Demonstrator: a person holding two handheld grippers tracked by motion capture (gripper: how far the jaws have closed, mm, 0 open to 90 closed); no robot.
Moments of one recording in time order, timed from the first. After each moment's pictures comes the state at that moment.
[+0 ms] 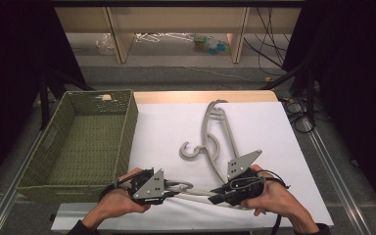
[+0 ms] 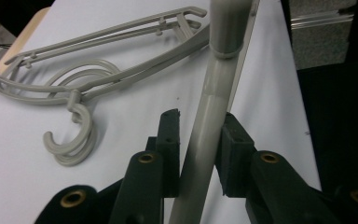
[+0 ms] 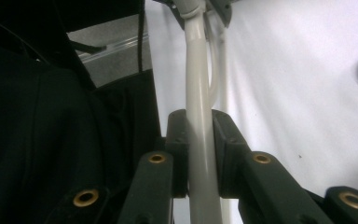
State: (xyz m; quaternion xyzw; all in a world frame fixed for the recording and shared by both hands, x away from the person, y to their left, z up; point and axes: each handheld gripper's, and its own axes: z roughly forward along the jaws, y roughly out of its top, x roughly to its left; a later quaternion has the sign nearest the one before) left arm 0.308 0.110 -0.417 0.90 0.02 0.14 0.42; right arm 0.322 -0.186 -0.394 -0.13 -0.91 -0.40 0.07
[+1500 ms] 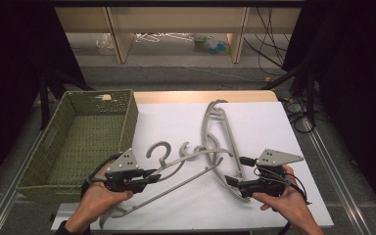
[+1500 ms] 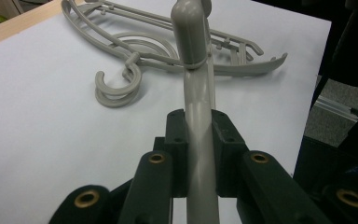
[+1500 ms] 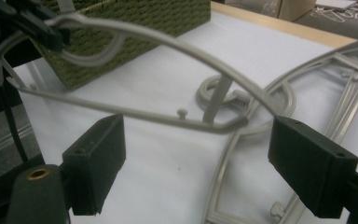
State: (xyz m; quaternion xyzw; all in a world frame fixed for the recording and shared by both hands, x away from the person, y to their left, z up) left arm 0.311 0.158 -0.386 0.84 0.26 0.10 0.47; right arm 0.314 -0.234 -0.387 -0.32 -0.81 -0.48 -0.12
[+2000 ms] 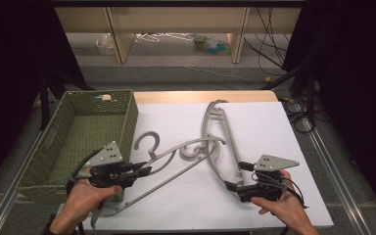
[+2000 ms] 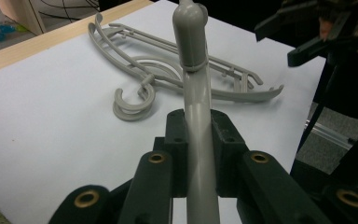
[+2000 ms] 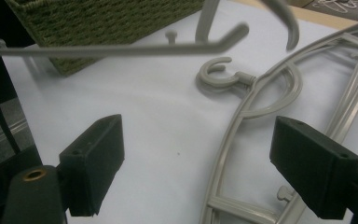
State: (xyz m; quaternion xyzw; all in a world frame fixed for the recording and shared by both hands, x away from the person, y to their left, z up) left arm 0.306 0.182 -0.357 0.81 0.30 0.10 0.50; right arm 0.312 -0.234 -0.408 -0.32 -0.81 -0.47 -0.12
